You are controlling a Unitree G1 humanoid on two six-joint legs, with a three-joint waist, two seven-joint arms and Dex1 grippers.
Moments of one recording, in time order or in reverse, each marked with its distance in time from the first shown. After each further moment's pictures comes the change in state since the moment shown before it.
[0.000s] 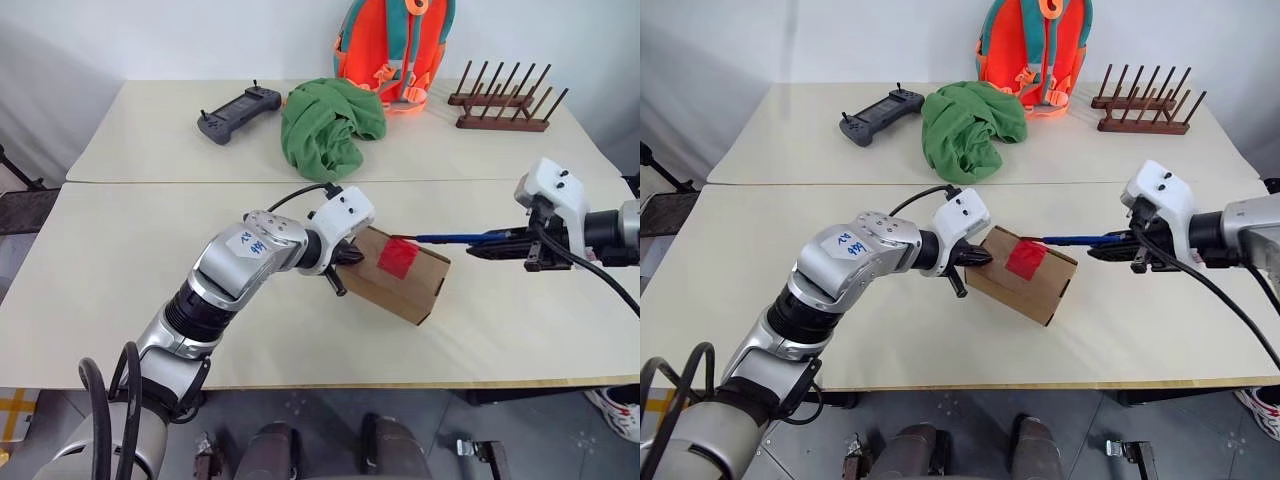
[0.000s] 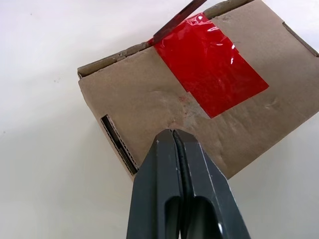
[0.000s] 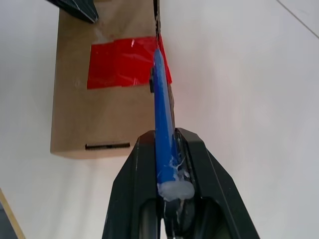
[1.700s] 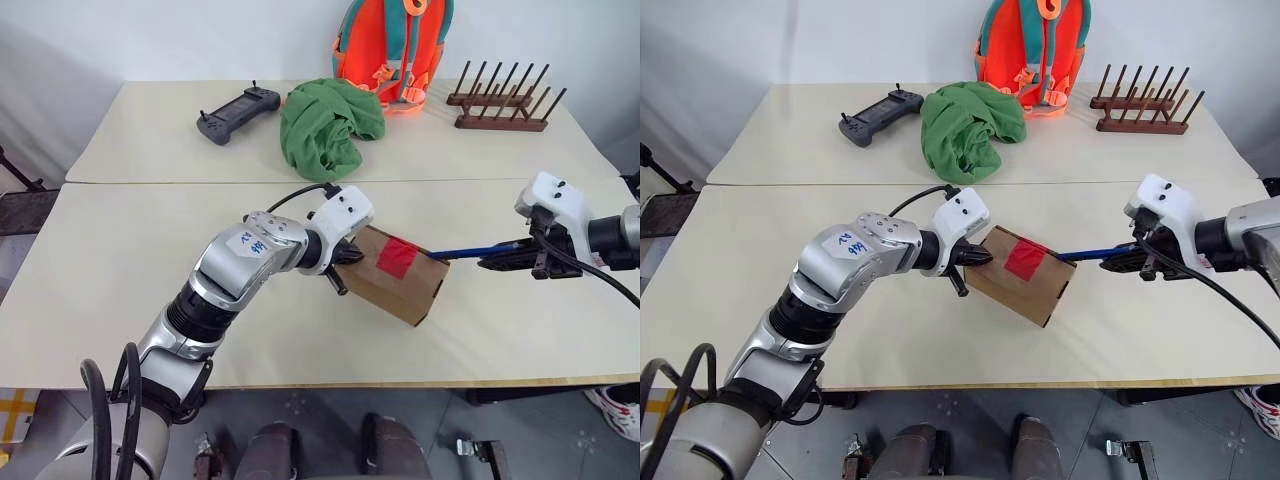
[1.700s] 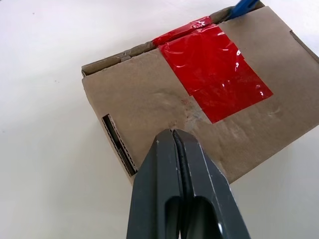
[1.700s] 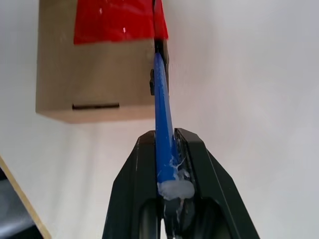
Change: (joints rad) left arm 0.006 -0.015 0.014 0.004 0.000 0.007 0.016; right arm -0.005 -0.045 0.067 0.035 -0.073 0.018 0.072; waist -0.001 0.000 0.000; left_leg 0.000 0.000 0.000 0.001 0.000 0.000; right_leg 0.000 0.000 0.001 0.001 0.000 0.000
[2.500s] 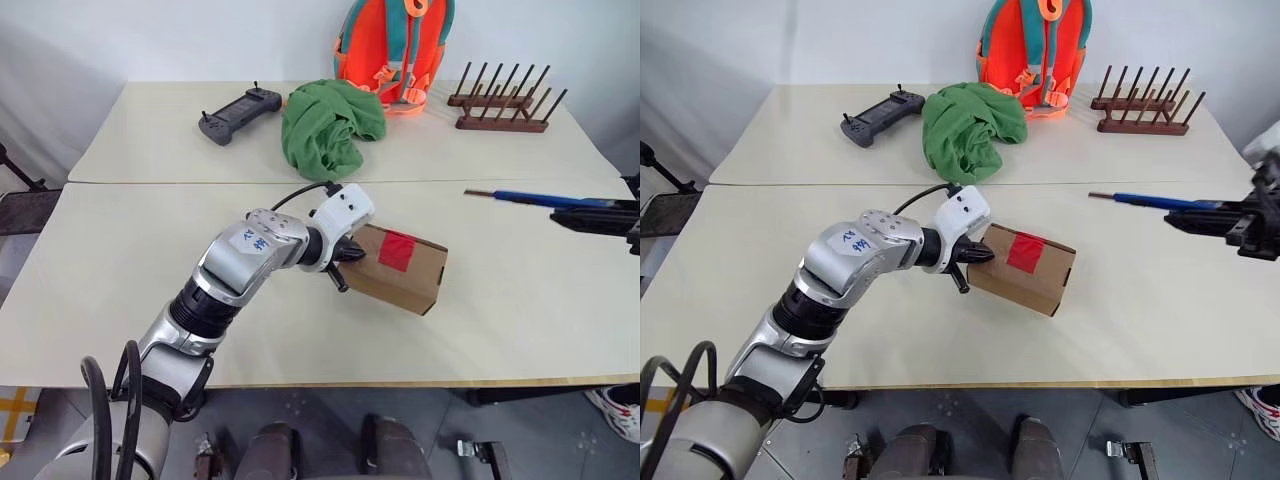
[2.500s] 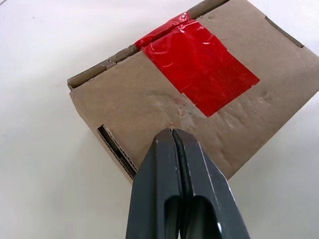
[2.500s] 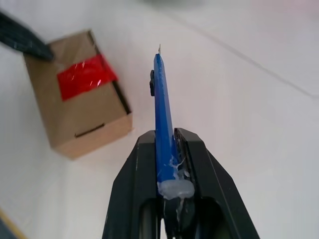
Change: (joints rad) left arm -0.026 -0.002 -0.018 0.078 0.010 -0.072 -0.035; right arm 0.199 0.028 -0.560 0.036 0.113 0.082 -0.098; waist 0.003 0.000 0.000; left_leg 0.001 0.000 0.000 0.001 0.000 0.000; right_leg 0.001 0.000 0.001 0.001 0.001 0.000
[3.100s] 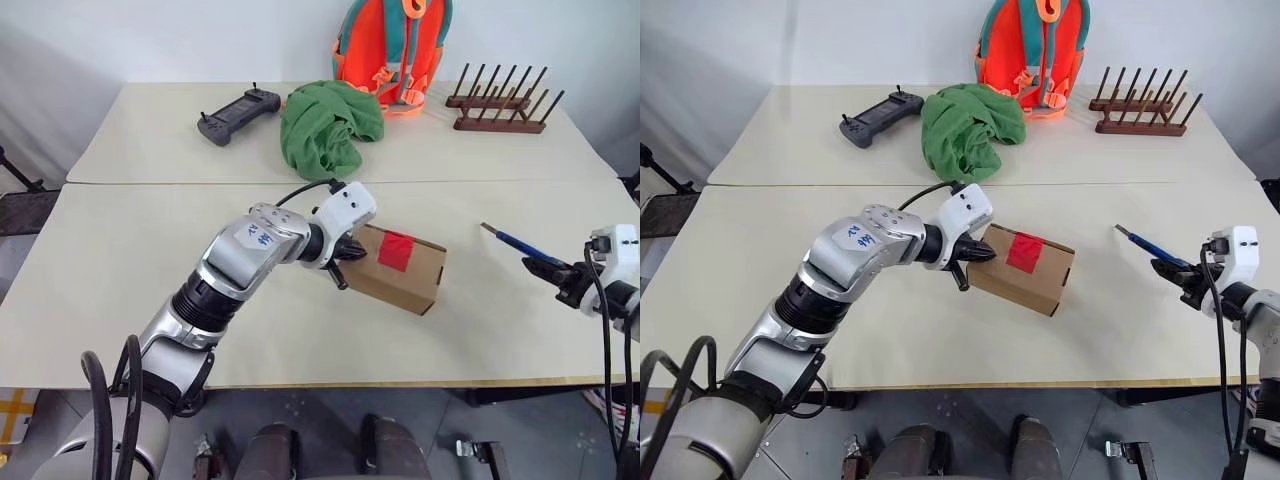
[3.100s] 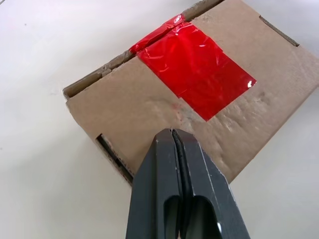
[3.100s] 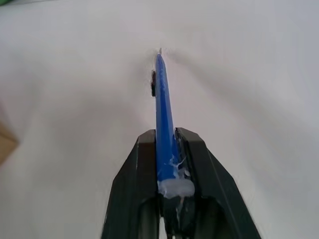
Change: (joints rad) left arm -0.019 0.028 0.006 0.030 0.022 -0.022 -0.068; right arm 0.107 0.423 0.010 0.399 -0.098 -0.318 -0.306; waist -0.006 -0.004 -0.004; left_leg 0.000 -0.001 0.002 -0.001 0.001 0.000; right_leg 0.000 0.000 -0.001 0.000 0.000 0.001
